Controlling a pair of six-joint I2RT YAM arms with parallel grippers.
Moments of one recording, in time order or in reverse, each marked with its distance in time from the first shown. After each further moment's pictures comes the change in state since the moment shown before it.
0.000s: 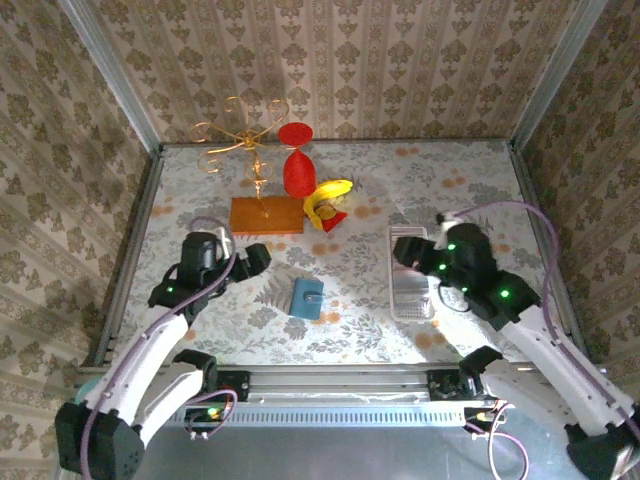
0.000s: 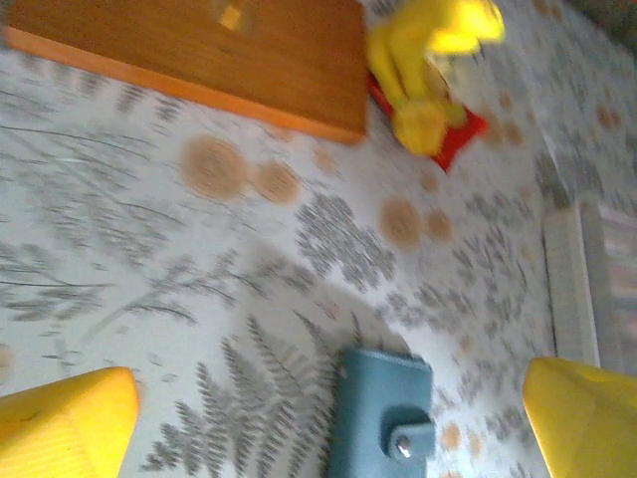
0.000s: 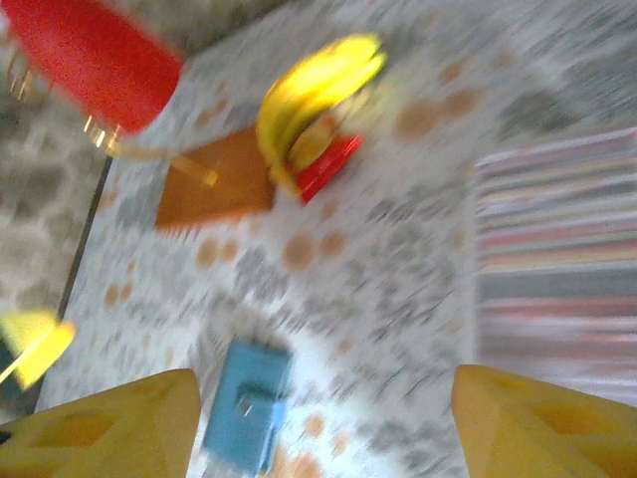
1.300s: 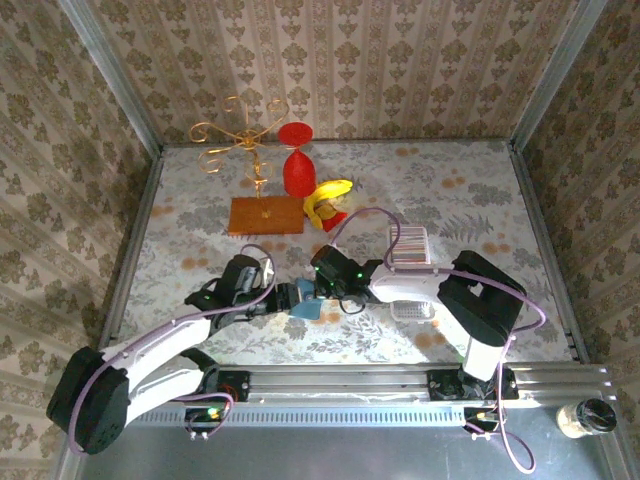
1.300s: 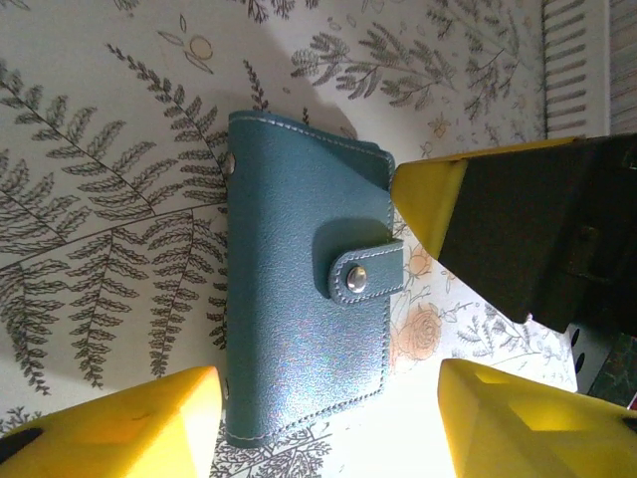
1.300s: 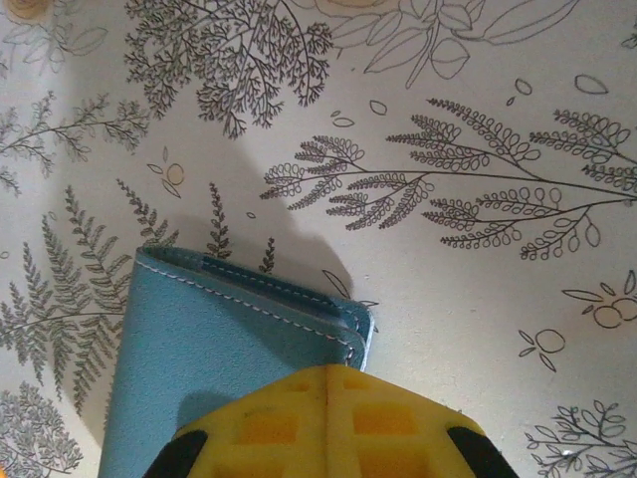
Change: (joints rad) left arm -0.254 0.159 -0.221 0.255 0.146 -0.145; right arm 0.374 0.972 0.191 0.375 0.106 0.220
